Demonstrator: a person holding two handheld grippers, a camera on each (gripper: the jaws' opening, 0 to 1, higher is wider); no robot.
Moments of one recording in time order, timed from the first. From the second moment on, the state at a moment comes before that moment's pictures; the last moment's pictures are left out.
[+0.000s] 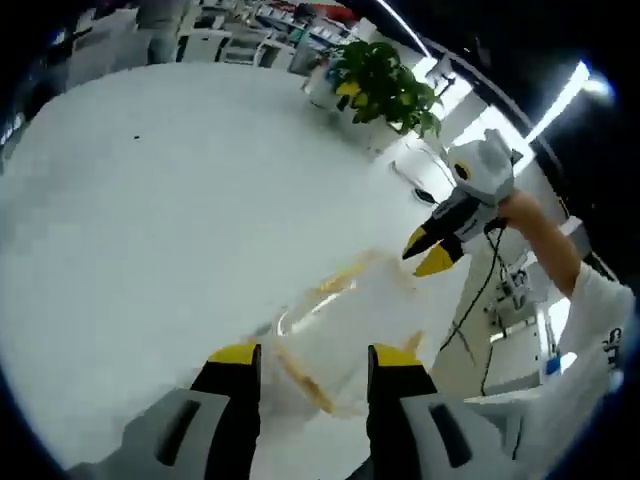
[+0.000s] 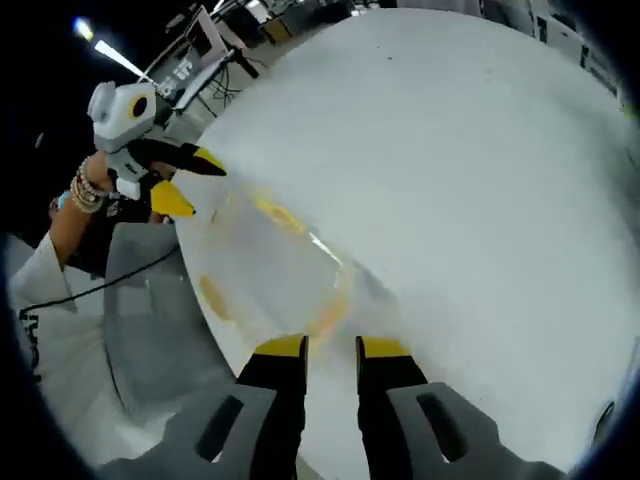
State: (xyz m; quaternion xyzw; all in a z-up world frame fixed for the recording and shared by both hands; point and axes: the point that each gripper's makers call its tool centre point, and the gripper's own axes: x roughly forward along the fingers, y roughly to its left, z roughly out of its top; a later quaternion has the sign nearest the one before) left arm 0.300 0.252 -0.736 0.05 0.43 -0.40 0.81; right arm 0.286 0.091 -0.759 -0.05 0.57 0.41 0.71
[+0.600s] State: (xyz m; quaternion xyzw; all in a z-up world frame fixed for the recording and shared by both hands) left arm 0.257 0.184 -0.752 0.13 0.35 -0.49 0.79; right arm 0.277 0.188 -0.748 -0.18 0.42 0.57 0.68
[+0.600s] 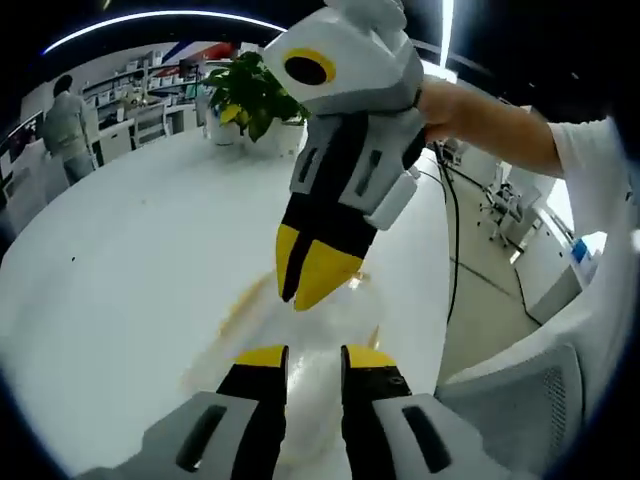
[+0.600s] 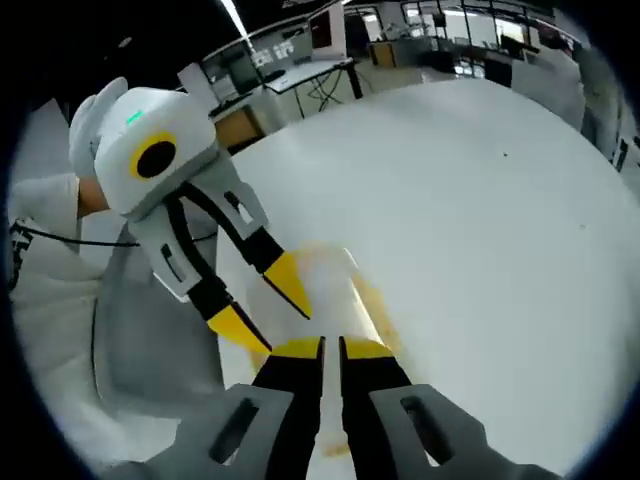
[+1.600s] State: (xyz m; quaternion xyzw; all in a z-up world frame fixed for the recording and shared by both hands) left arm 0.234 0.181 -0.775 0.36 0.25 -0.51 0.75; right arm 0.299 0.188 -0.774 -0.29 0.41 0.64 0.58
